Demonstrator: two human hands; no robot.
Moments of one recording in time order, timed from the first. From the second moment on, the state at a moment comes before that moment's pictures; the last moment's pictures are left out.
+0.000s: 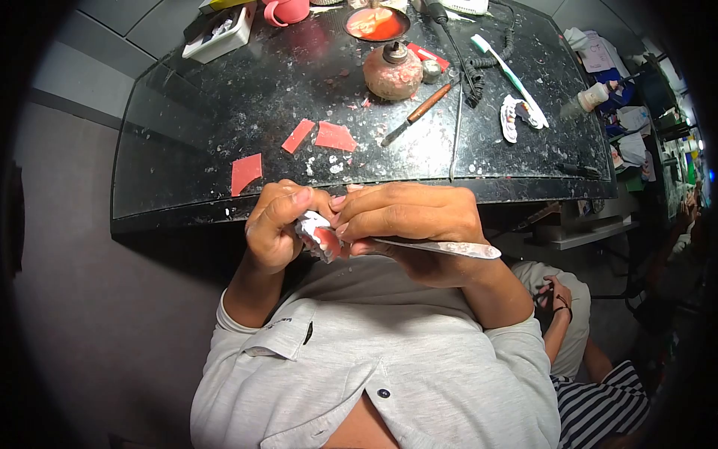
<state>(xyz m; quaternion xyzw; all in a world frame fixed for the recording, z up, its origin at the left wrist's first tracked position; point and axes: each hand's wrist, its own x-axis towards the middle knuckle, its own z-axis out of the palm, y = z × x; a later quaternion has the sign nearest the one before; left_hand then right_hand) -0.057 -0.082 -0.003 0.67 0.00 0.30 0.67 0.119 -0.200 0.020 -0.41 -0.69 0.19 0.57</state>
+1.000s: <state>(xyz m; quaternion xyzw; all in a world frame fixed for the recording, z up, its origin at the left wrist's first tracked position) -0.058 -0.086 -0.015 0.61 0.06 0.32 0.72 0.108 -0.200 0.015 -0.40 -0.66 0.20 0.61</state>
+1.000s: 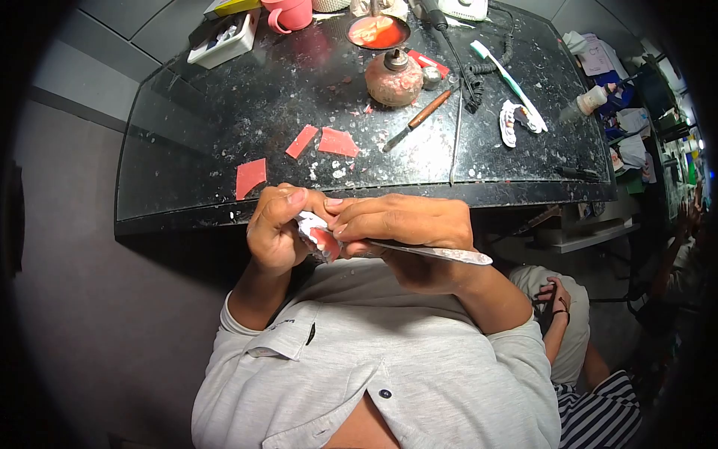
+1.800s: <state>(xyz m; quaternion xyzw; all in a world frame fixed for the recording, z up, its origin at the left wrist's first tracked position) -0.053 -0.104 -0.026 0.38 -0.02 0.38 0.84 0.092 -0.208 0.022 -0.42 -0.68 0.12 0.59</state>
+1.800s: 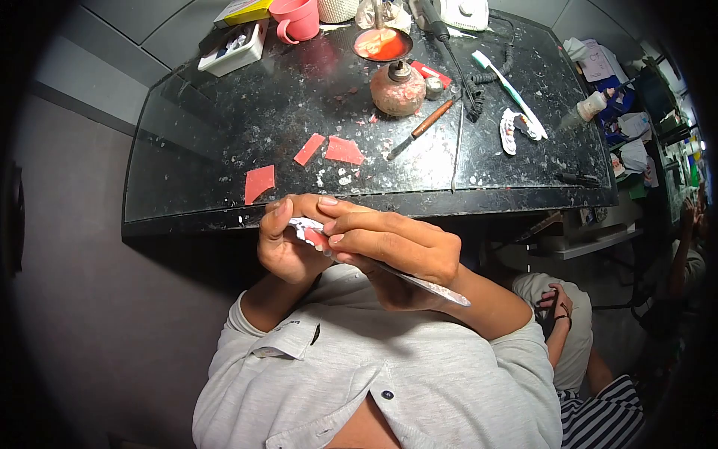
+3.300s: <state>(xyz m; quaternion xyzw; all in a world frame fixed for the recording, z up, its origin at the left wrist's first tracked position) -0.039 -0.103 -0.026 0.82 0.17 0.51 0.22 0.102 -0.199 0.002 -0.42 -0.55 0.19 0.70</state>
